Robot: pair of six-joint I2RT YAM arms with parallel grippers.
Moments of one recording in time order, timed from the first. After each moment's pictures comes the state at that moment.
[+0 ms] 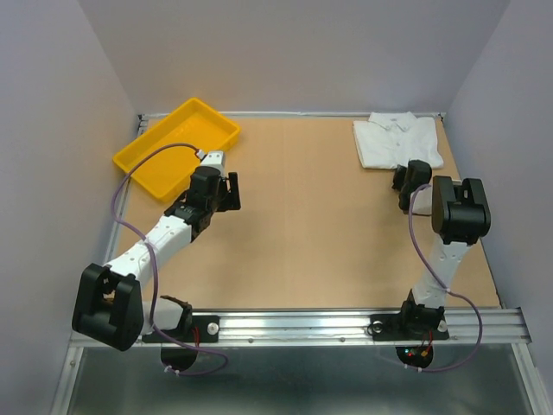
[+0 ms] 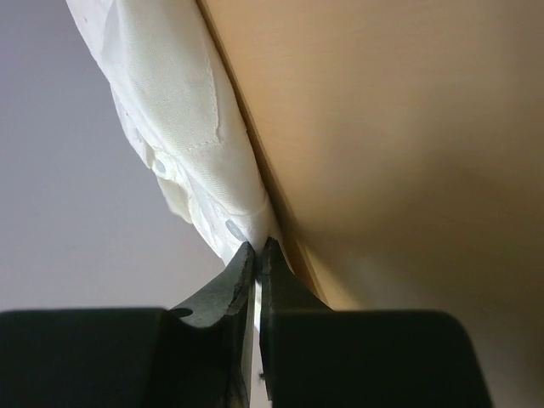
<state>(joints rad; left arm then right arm) -0.38 1.24 0.77 -0.15 -0.18 -0.28 -0.13 2.07 0.95 0.64 0.25 1.85</state>
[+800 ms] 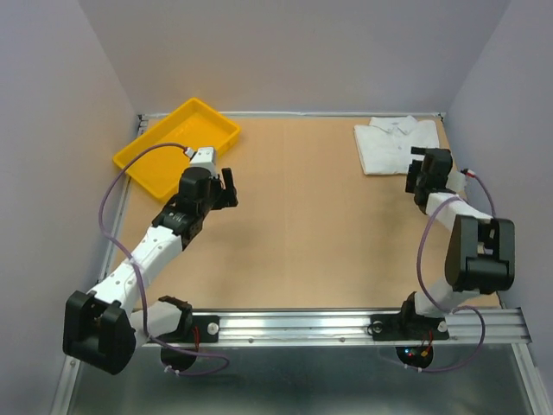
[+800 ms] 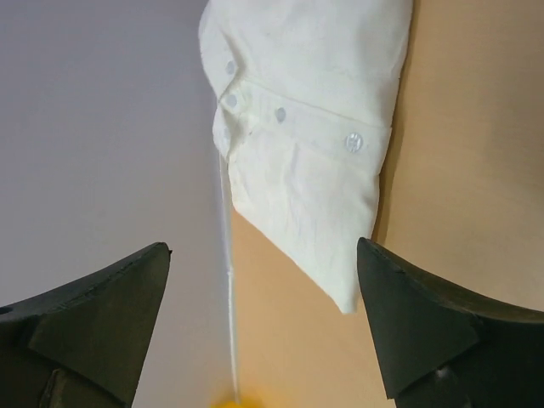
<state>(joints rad) -0.38 1.12 0.77 -0.16 -0.17 -0.31 -0.13 1.65 0.85 0.30 0.28 1.54</state>
